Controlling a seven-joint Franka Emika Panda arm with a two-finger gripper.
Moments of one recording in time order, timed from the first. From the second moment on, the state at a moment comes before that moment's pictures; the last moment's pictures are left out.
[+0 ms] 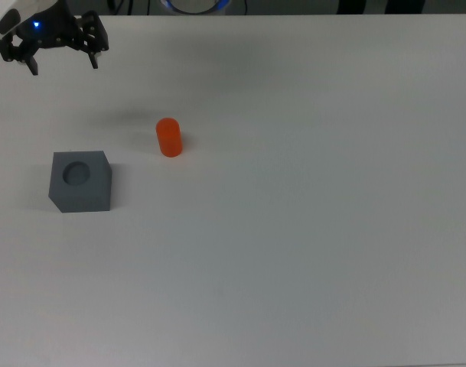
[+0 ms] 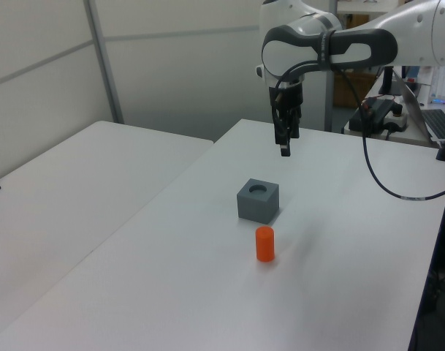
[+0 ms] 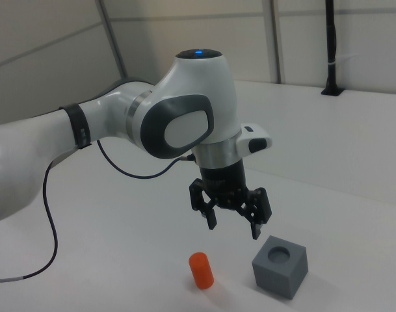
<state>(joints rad) -0.21 0.13 -0.06 -1.63 -0.06 1.71 -0.43</state>
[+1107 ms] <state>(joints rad) -0.13 -0.06 -0.05 -1.90 -0.05 1.87 -0.43</state>
